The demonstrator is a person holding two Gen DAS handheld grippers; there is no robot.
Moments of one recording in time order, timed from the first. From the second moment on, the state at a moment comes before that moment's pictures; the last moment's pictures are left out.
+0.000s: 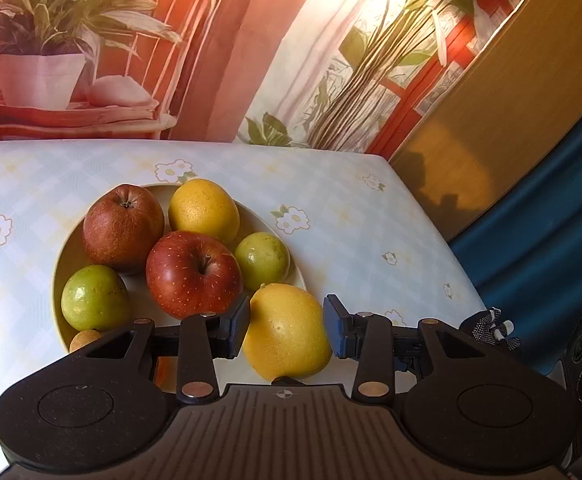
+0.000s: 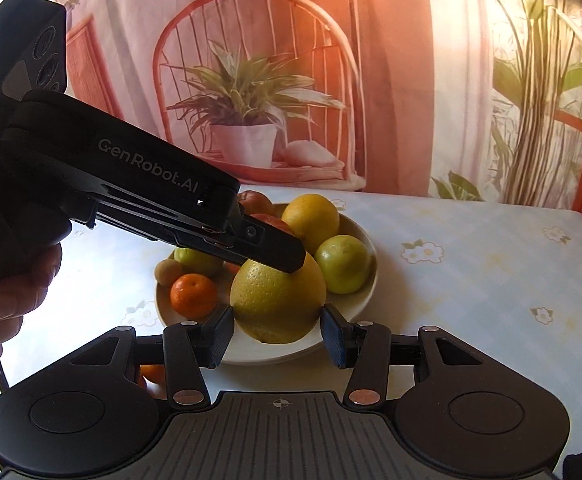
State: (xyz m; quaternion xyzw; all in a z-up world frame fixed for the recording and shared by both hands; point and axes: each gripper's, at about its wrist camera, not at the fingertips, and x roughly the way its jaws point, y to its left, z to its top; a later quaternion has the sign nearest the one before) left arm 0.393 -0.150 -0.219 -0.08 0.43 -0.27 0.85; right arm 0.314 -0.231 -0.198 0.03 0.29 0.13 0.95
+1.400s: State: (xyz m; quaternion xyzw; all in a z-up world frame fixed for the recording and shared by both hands) left arm 0.343 -0.057 -0.178 -0.10 0.33 -0.19 0.92; right arm 0.311 -0.233 -0.194 0.09 0.24 0.06 0.97
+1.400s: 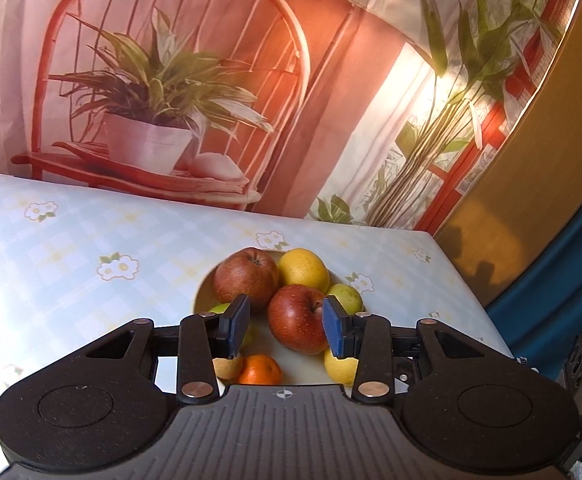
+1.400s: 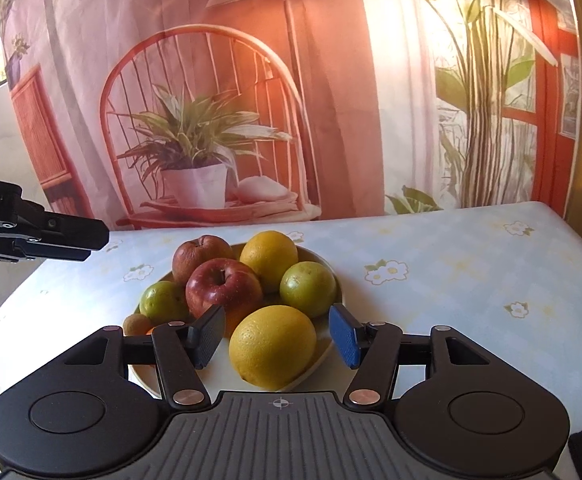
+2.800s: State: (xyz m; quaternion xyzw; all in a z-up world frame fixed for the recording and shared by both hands) left arm 0.222 -0.011 -0.201 -0.03 0.26 -0.08 0.96; right arm 0.203 -0.168 -0.206 0.04 0.18 0.07 0.98
